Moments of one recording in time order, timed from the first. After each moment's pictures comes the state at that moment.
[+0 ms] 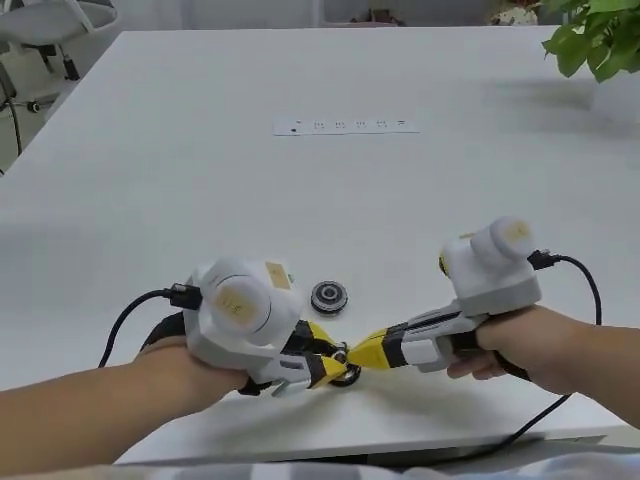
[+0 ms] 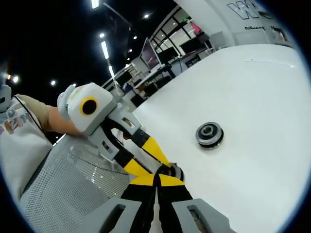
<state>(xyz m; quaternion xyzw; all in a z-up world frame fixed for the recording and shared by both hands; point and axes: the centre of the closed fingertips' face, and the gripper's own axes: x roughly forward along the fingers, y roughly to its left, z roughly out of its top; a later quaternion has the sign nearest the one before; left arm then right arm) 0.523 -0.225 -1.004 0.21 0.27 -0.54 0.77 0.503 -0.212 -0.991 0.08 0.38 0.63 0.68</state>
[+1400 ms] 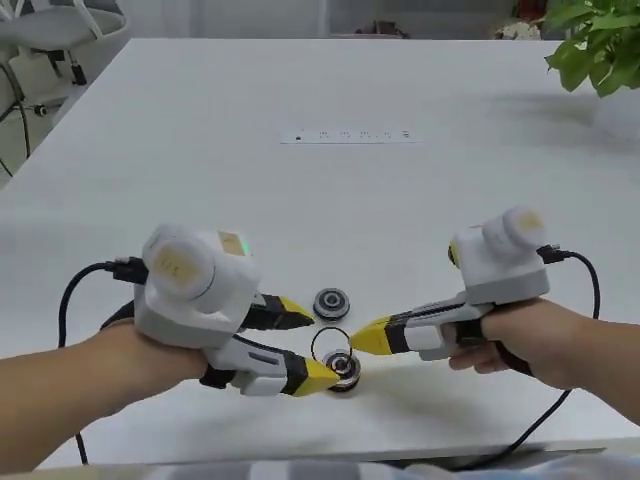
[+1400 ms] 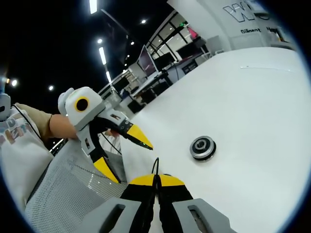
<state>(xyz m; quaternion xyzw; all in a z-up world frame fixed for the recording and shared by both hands) 0.516 -0.200 -0.958 0.14 0.27 -0.54 0.78 0.524 -0.216 -0.974 0.10 0.37 0.59 0.71</state>
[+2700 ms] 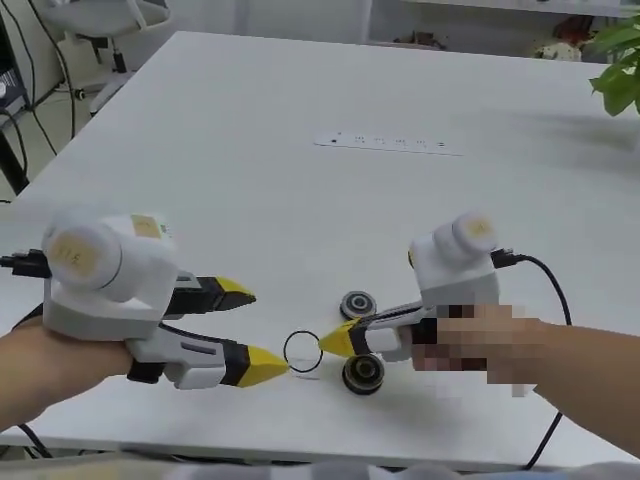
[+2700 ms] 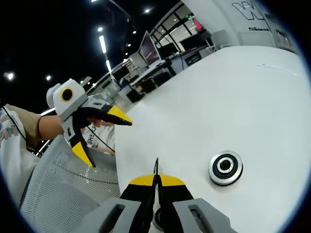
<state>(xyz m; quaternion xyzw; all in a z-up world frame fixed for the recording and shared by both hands) 0.511 -0.126 -0.939 0.10 0.26 -0.47 0.84 0.534 -0.160 -0.996 0.05 0.39 0.60 0.70</state>
